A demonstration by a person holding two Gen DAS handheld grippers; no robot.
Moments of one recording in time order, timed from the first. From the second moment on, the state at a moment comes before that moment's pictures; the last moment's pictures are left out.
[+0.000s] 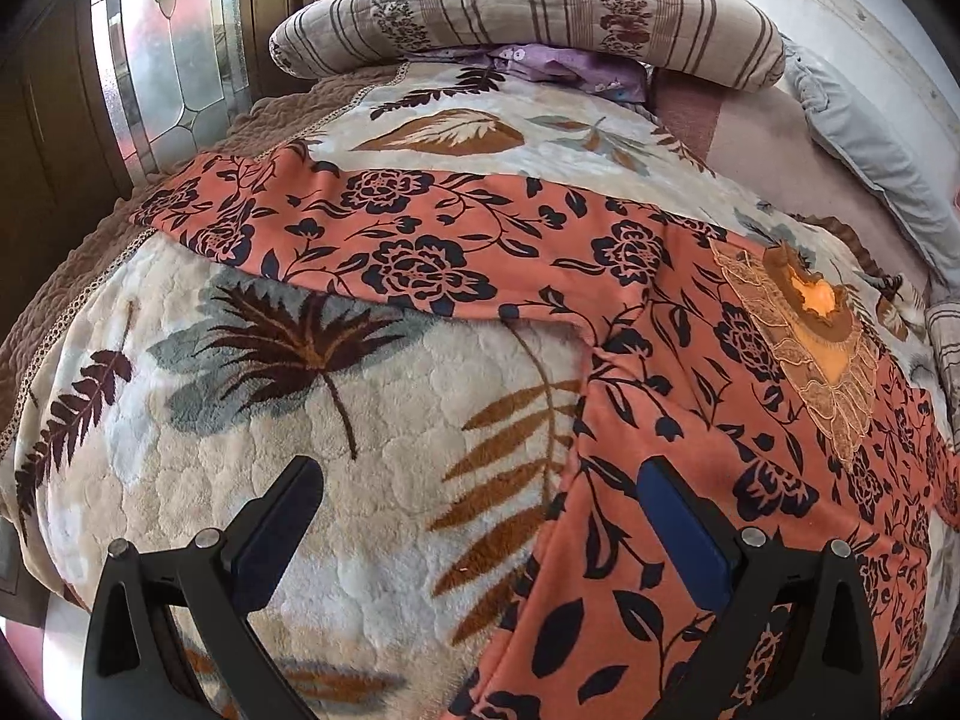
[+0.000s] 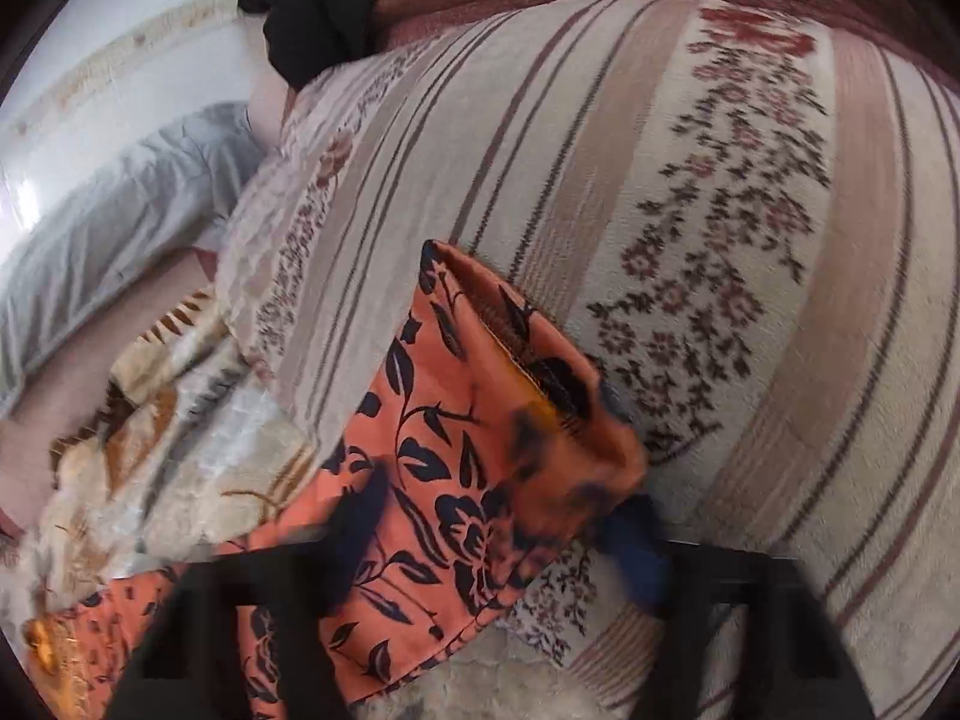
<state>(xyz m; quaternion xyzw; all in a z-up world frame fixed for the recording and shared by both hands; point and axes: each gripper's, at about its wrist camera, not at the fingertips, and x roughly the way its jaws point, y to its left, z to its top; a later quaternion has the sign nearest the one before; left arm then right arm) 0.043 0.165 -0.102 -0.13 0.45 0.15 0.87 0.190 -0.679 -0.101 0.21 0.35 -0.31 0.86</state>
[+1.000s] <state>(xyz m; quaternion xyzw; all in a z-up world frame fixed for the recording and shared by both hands) 0.019 0.233 -0.094 -0.26 0.38 0.13 0.88 0.195 -0.178 -0.151 0.21 0.44 0.20 0.85</state>
